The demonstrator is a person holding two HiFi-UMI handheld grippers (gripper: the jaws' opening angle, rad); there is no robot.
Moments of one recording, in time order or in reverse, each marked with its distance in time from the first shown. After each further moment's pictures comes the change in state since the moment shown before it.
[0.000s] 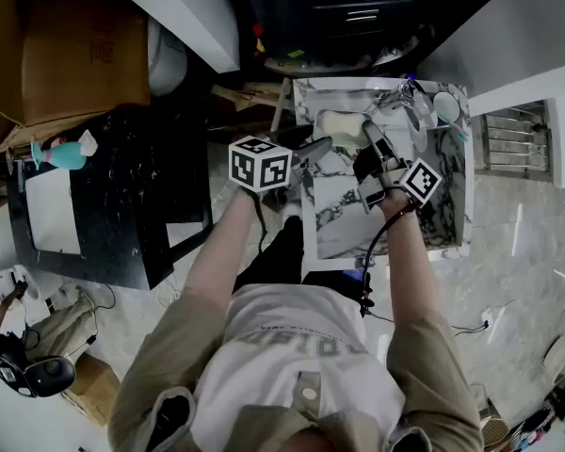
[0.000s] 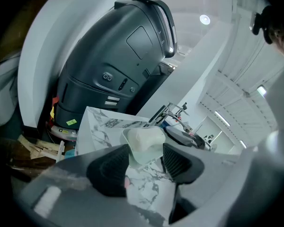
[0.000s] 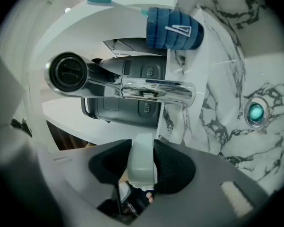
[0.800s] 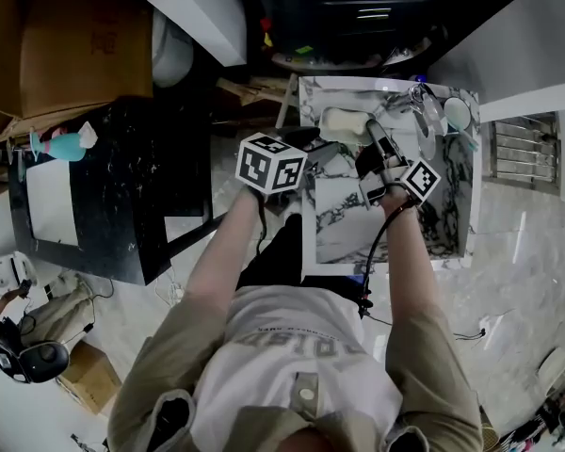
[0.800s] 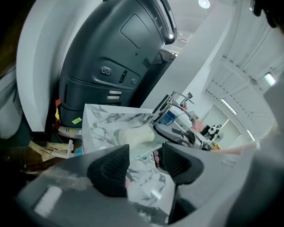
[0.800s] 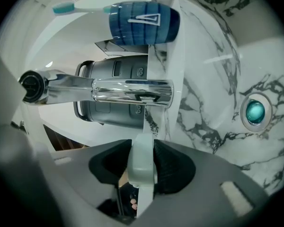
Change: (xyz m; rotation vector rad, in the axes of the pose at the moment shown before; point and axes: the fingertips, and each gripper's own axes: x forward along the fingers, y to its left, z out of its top) left arm 0.008 0.001 -0.011 0.059 0.122 0.094; right arm 0.012 -0.042 0.005 0.051 -0.007 -0.008
